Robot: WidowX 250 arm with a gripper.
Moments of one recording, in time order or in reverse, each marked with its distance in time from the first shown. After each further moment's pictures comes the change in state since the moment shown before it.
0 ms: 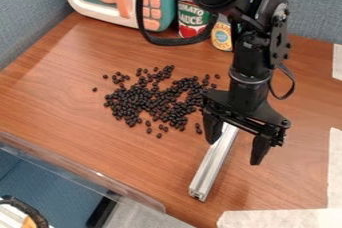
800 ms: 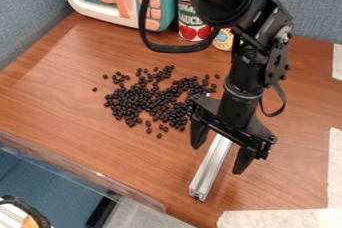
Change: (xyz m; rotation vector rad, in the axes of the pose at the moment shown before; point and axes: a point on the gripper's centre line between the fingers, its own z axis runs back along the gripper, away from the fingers) arm -0.013 0.013 -0.010 0.140 0.028 0.006
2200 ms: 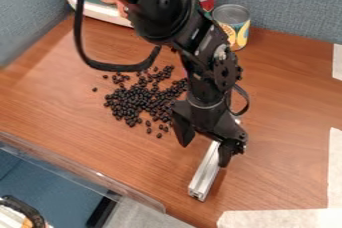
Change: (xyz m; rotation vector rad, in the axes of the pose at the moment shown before) arm 0.008 0.024 -0.014 -0.096 -0.248 0.020
